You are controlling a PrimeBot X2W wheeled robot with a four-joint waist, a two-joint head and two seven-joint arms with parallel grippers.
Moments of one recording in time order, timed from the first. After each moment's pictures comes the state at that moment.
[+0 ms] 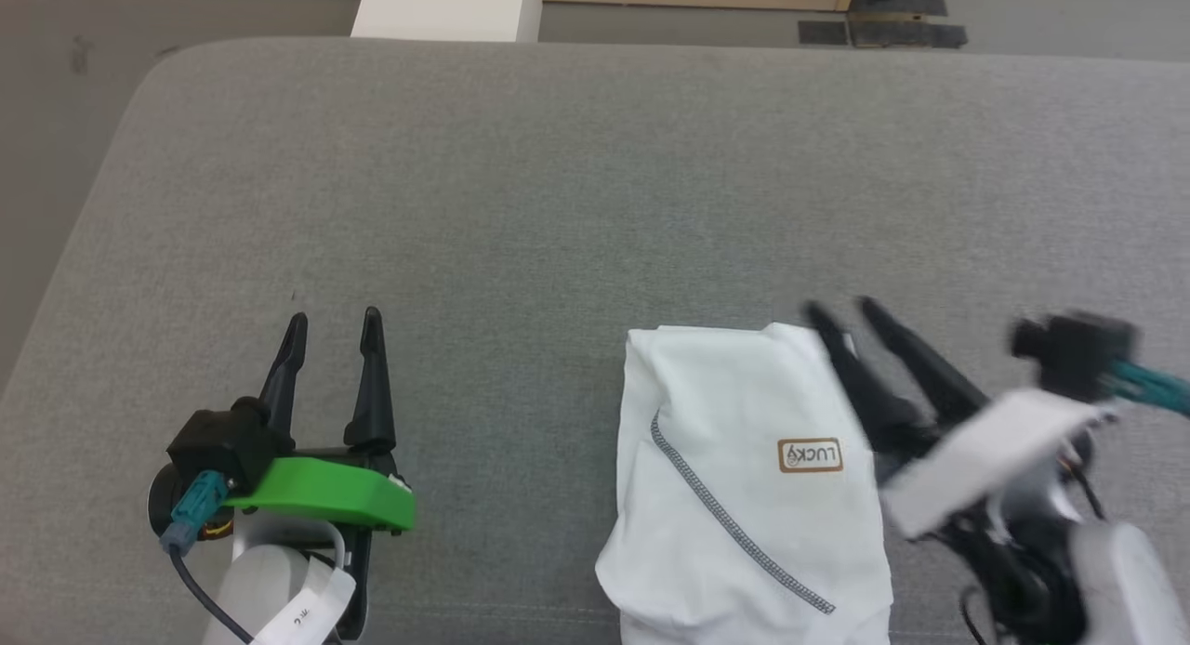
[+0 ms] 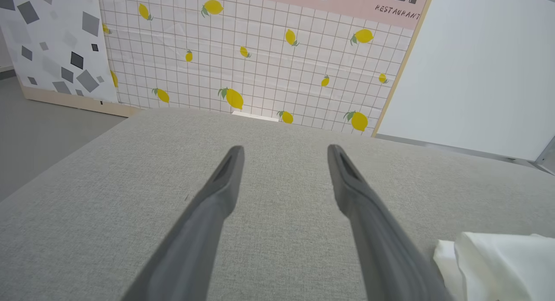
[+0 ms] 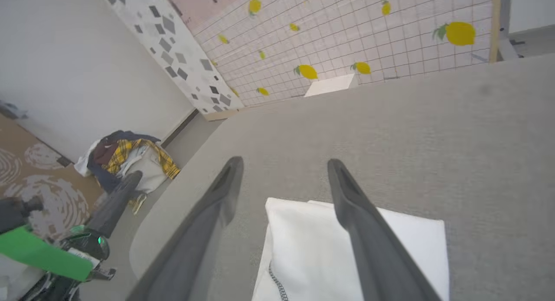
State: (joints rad) left arm -0.16 0.05 0.02 0.15 -0.23 -0.11 -0.26; right arm -0.13 -0.05 0.11 -0.17 0.58 0.13 0.35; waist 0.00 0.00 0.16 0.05
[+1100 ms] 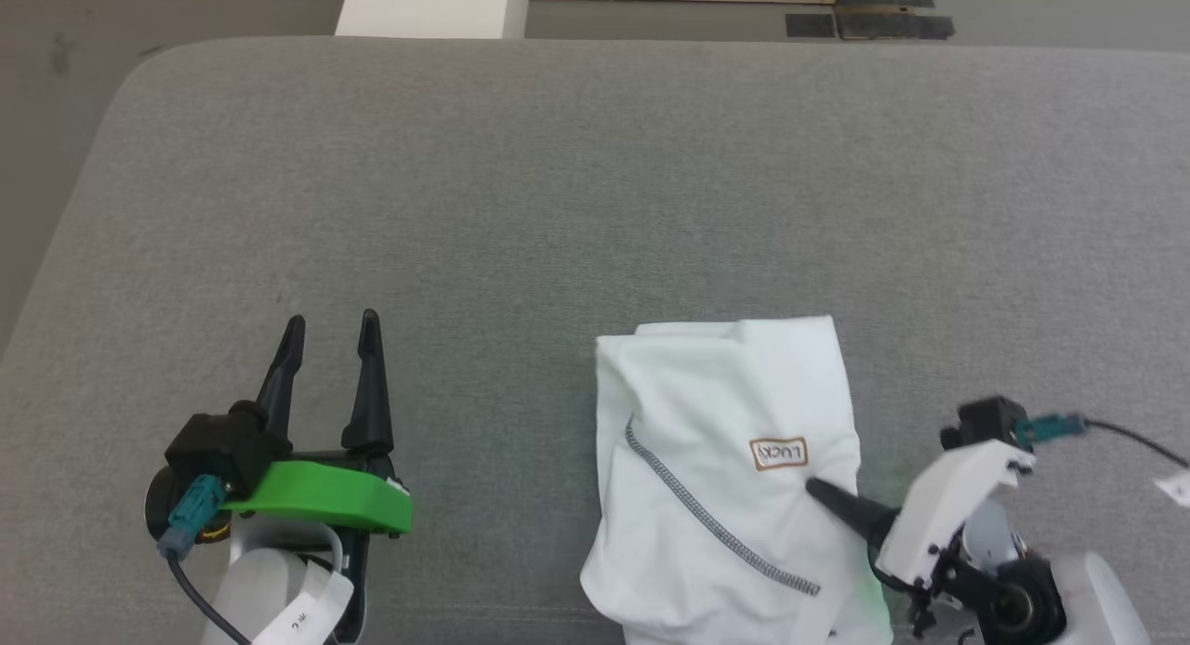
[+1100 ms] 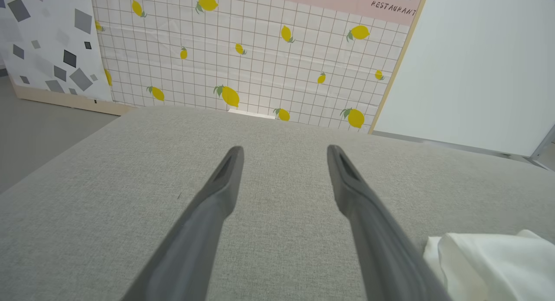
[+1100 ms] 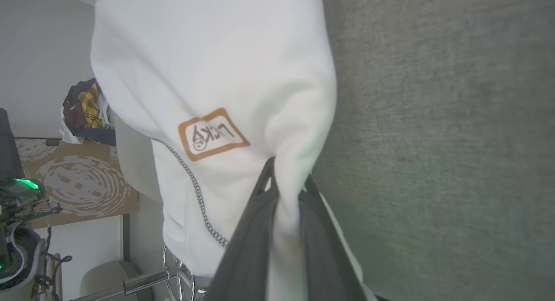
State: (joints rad) left arm -0.15 0.05 0.02 0.14 -0.23 -0.11 -0.26; right arm -0.14 -0.05 -0.03 0.27 0.76 0.13 0.70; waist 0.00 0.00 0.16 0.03
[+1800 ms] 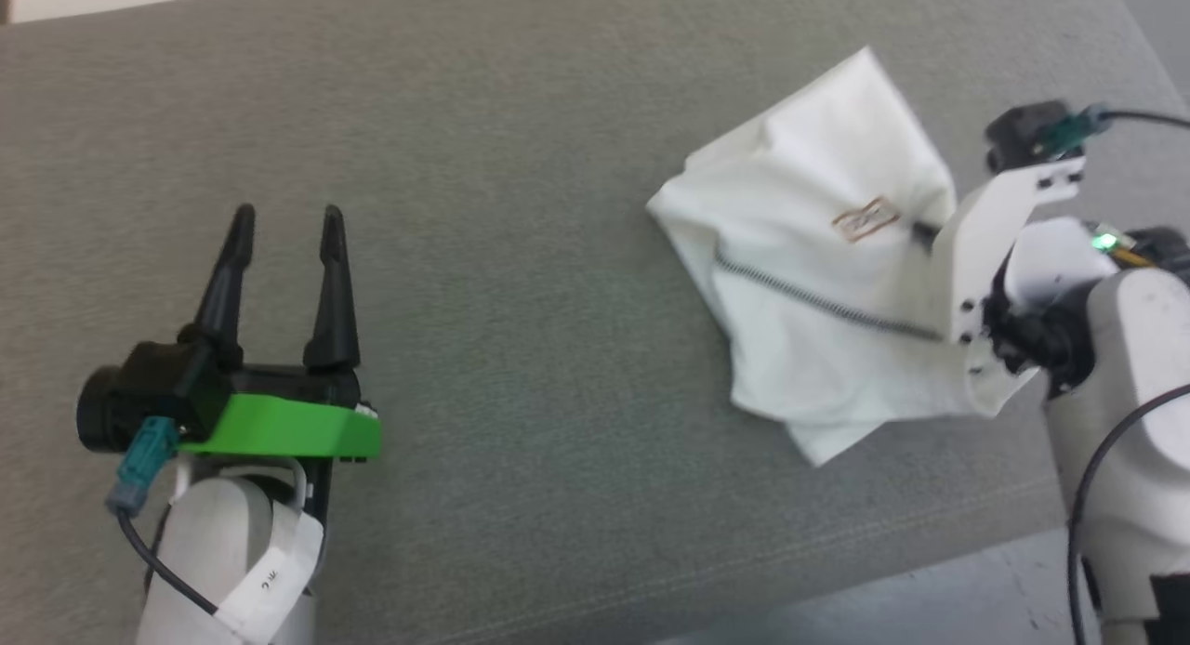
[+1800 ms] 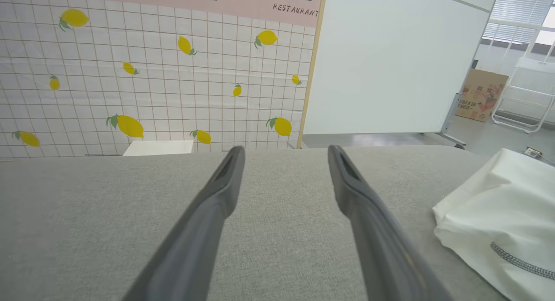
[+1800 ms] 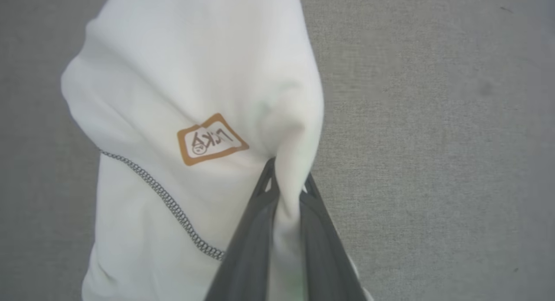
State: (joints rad) left arm -0.25 0.10 0.02 0.01 -0.16 -0.12 -0.26; right arm -0.63 -0.17 0.02 0.37 0.21 0.13 0.75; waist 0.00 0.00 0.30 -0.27
